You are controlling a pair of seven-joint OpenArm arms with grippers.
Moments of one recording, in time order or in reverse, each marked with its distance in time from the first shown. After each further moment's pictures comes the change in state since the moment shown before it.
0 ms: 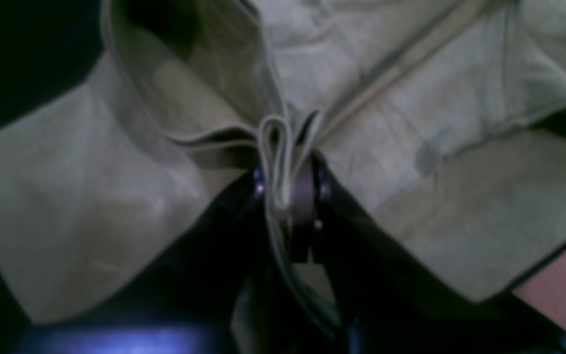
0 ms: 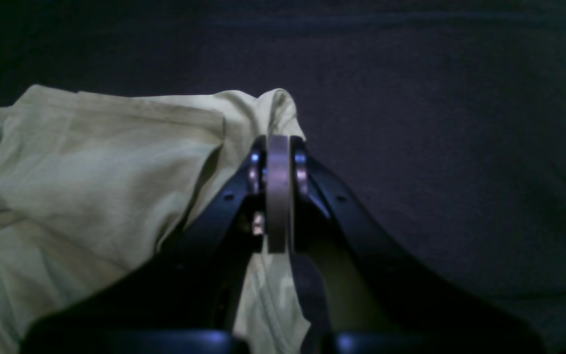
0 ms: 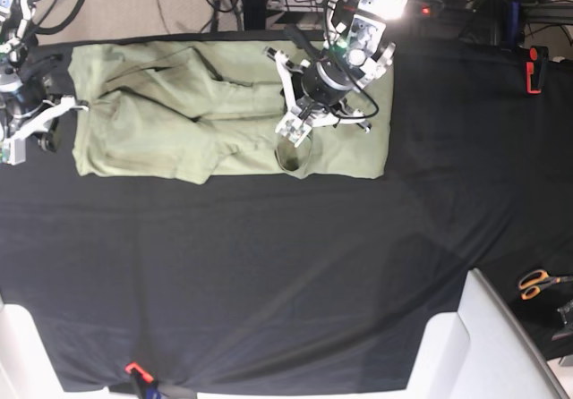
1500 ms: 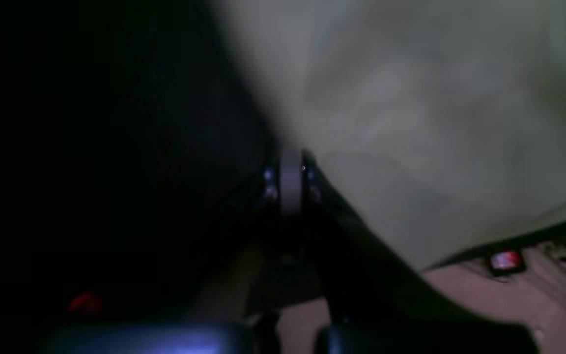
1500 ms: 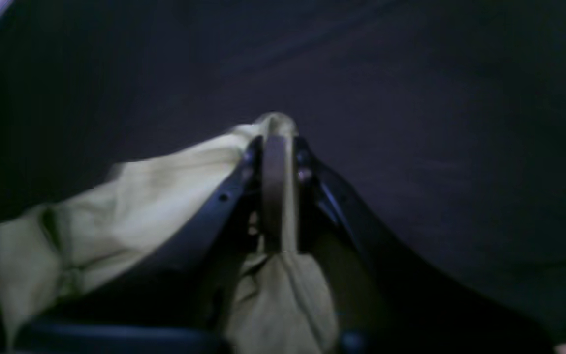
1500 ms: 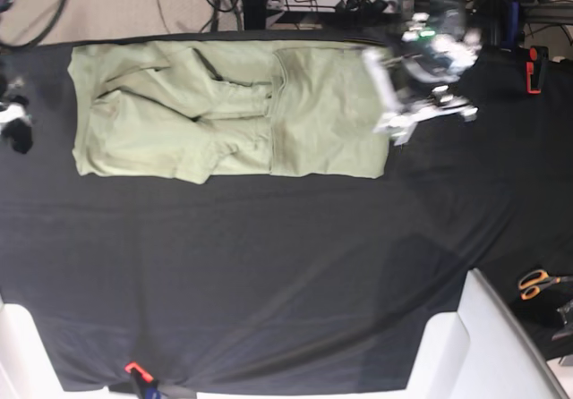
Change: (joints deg) left arm 9.2 -8.5 -17.5 16.9 -1.6 -1.6 10.3; right arm 4.2 3.2 16.8 -5.0 33.2 5.6 -21.0
